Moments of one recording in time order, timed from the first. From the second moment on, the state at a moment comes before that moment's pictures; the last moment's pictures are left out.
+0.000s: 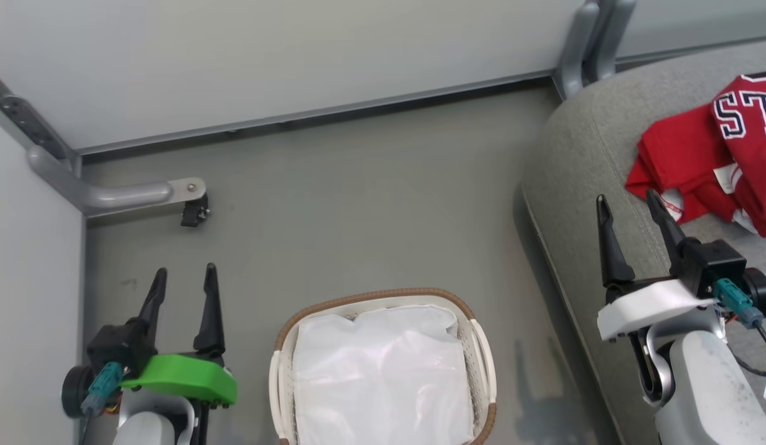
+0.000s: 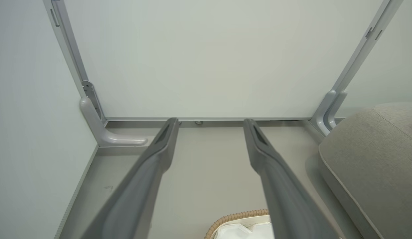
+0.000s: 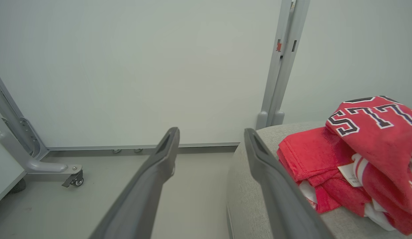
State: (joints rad) left arm -0.16 0.08 -0.05 0.34 -0.26 -0.13 -0.26; right arm -0.29 -0.05 -0.08 0.28 0.07 0.13 -0.26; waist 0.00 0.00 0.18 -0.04
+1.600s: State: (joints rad) left arm -0.01 0.04 0.05 0.34 -0.68 -0.13 -0.14; right arm -0.12 -0.04 -0.07 0.32 0.58 0.13 -0.15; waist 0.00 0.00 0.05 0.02
